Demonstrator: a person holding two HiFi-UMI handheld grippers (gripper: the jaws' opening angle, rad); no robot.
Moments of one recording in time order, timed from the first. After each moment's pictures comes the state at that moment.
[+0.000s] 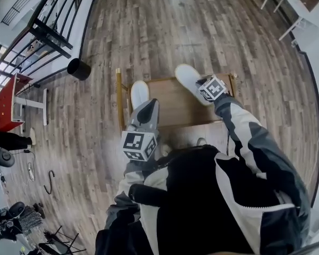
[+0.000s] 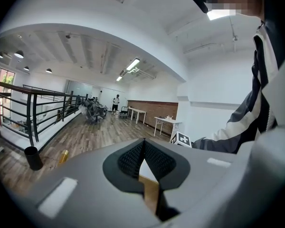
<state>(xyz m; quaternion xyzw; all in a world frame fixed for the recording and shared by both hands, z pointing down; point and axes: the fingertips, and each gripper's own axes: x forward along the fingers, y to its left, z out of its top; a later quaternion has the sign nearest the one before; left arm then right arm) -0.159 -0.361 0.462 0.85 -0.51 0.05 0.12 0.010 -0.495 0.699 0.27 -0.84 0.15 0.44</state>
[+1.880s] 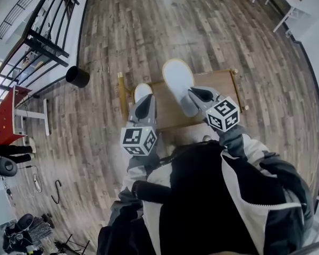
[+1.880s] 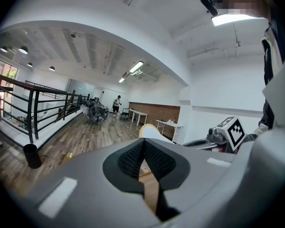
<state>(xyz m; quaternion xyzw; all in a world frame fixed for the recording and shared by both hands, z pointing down) -0.193 -0.382 0.459 0.85 -0.51 0.02 0.13 -0.062 -0.399 0.514 0.33 -0.92 0.15 0.12</state>
